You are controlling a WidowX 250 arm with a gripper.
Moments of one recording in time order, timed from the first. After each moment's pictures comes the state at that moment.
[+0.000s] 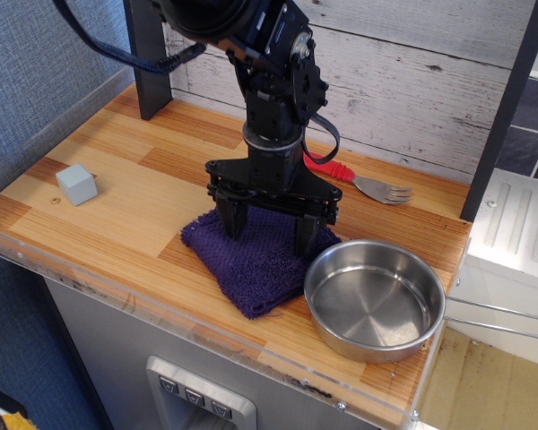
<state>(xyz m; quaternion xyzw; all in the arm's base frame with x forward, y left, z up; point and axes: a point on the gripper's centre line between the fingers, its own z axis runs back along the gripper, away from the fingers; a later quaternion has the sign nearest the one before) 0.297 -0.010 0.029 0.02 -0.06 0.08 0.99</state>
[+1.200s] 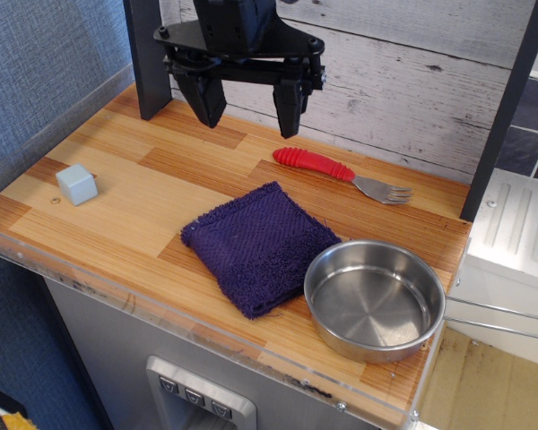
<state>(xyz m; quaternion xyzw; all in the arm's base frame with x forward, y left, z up) 0.291 0.003 0.141 -0.03 -0.16 0.08 0.98</state>
